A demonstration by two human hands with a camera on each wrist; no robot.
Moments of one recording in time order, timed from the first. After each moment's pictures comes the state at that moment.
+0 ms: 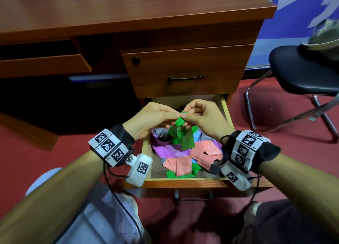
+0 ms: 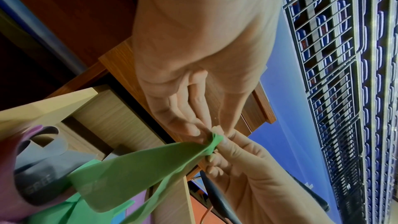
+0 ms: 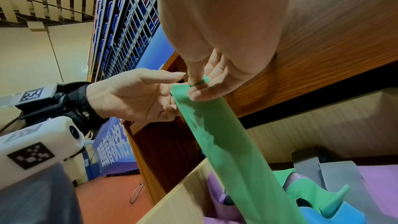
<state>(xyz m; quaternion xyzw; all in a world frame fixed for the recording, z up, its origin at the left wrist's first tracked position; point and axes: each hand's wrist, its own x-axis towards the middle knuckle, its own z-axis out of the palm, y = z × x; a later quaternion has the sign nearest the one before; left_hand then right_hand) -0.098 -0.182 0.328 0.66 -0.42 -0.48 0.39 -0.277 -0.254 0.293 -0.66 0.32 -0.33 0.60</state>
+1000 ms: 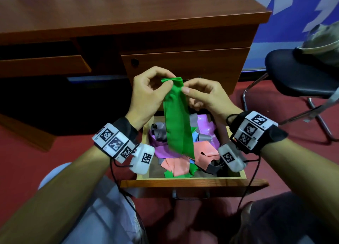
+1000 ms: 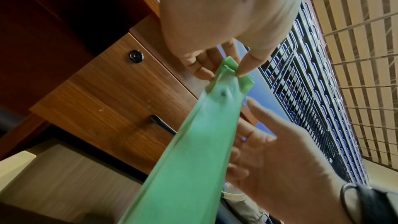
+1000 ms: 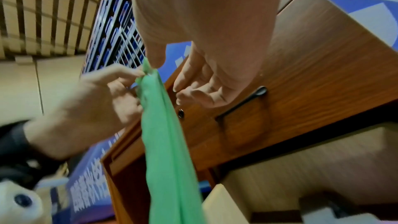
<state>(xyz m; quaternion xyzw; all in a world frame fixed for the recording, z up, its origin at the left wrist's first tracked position) -0.111 -0.188 0.370 0.53 -0.55 -0.17 0.62 -0.280 -0.277 0.344 -0.65 0.24 -0.37 0.62</state>
